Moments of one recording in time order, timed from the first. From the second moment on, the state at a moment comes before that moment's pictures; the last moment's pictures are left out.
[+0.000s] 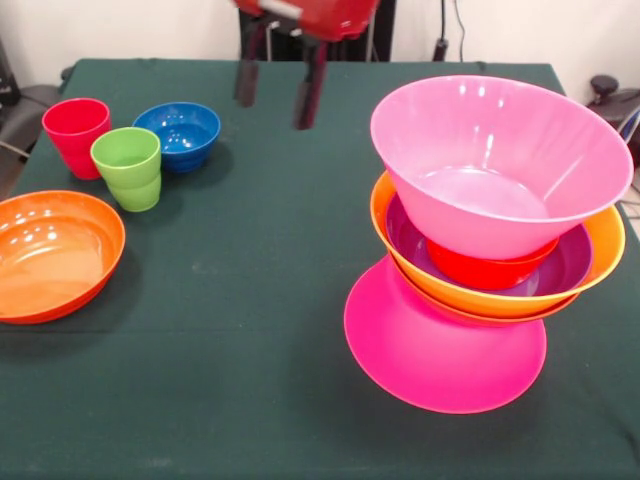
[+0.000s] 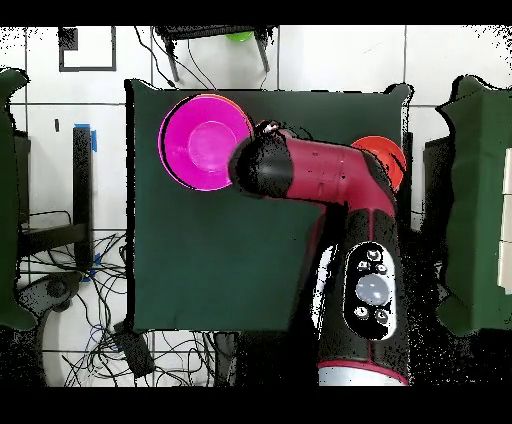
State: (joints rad) arm -0.22 -0.71 -0.06 1.42 -0.14 0.54 2.24
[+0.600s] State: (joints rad) arm -0.36 -0.67 0.08 1.42 -0.27 0.53 2.24
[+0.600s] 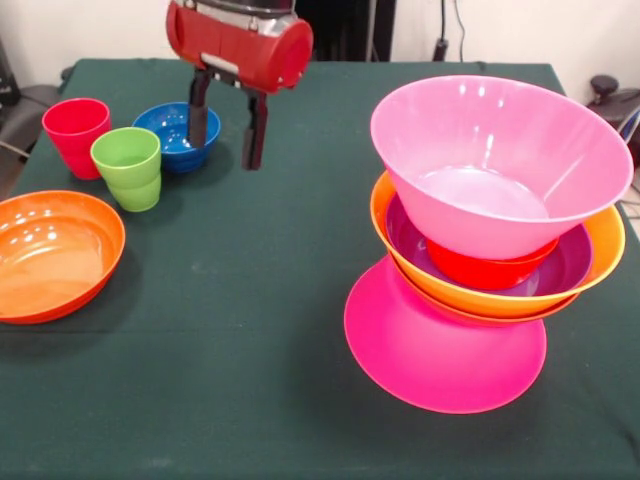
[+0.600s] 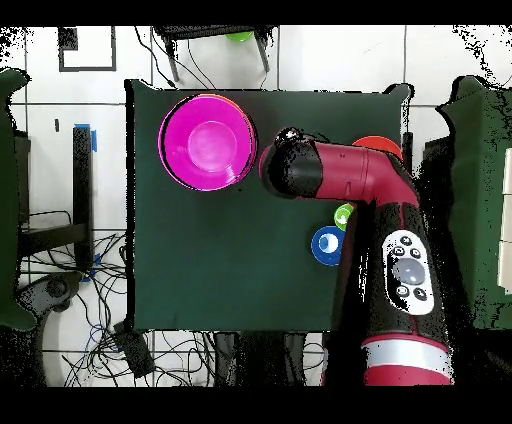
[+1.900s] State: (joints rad) arm -0.44 -0.52 0.28 1.25 -0.39 0.55 2.18
